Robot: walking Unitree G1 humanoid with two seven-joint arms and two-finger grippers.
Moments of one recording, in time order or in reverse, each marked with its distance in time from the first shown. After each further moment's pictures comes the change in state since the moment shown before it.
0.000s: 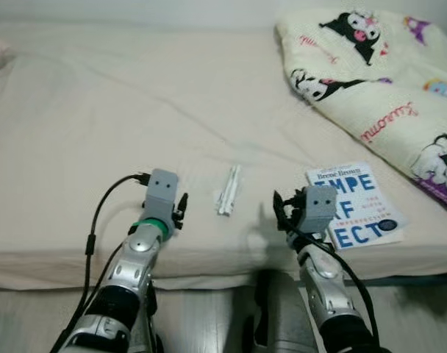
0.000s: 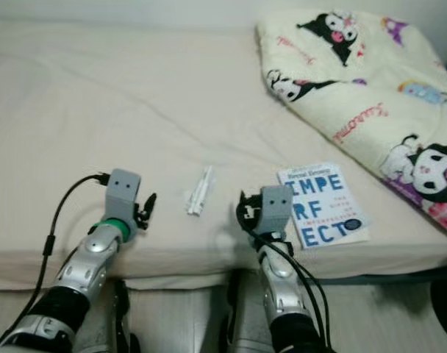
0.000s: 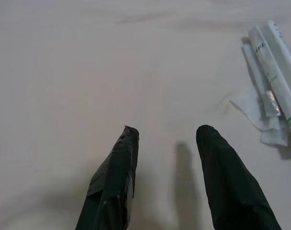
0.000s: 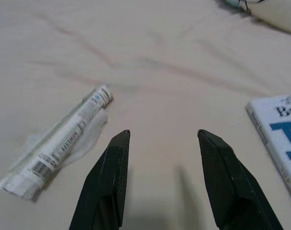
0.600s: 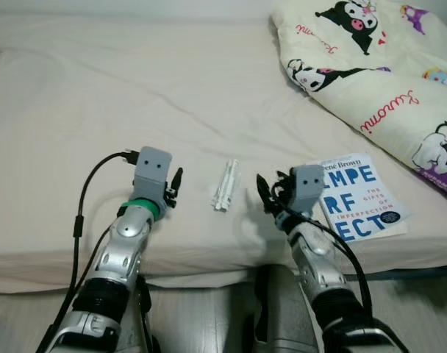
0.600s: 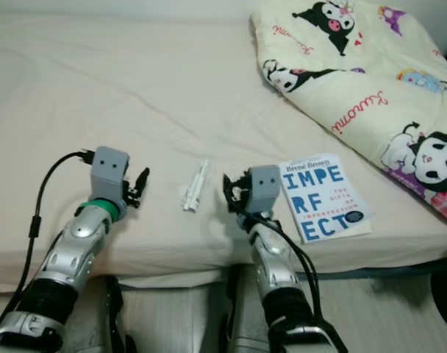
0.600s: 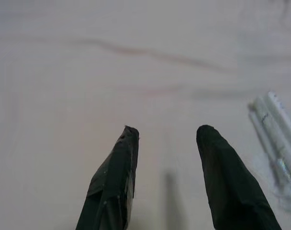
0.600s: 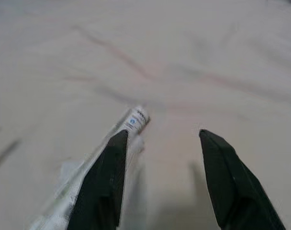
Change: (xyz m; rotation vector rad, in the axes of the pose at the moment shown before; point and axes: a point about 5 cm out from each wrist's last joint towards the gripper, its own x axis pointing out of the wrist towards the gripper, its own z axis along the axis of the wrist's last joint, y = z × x) left arm -0.011 0.030 0.054 0.049 -0.211 0.043; right arm 0.040 0.026 0.022 0.117 0.014 0.197
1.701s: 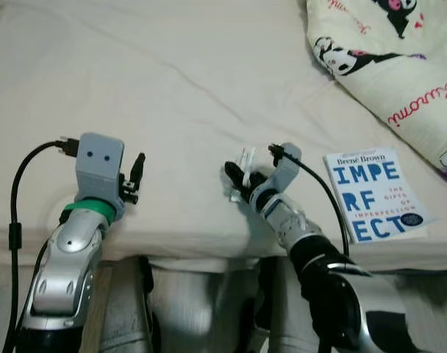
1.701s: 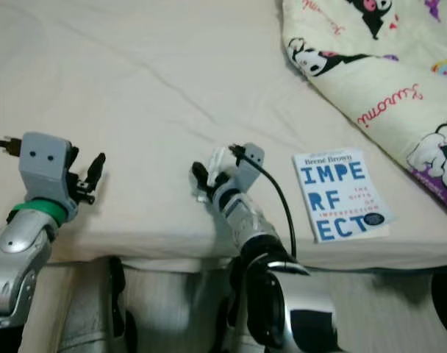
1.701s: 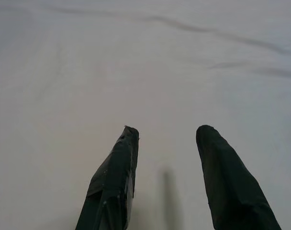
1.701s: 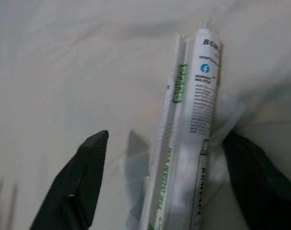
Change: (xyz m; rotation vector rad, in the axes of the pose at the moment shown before) left arm -0.059 0.038 0.041 0.049 -0.024 0.116; right arm 0.038 0.027 0.007 0.531 0.250 -0.010
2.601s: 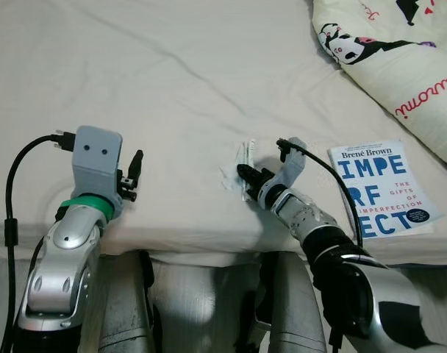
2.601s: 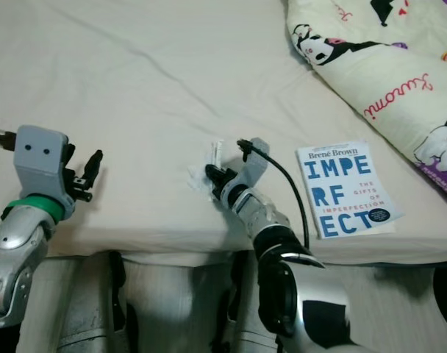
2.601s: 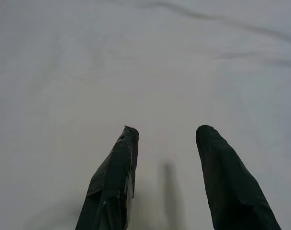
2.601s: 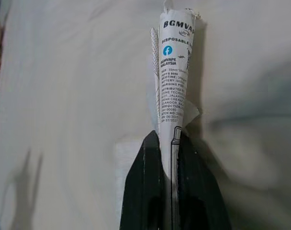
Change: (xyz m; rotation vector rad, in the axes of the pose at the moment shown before) left arm 0.004 -0.001 0.007 -0.015 0.033 0.018; right arm -0.003 -0.002 0.012 0.014 0.064 0.156
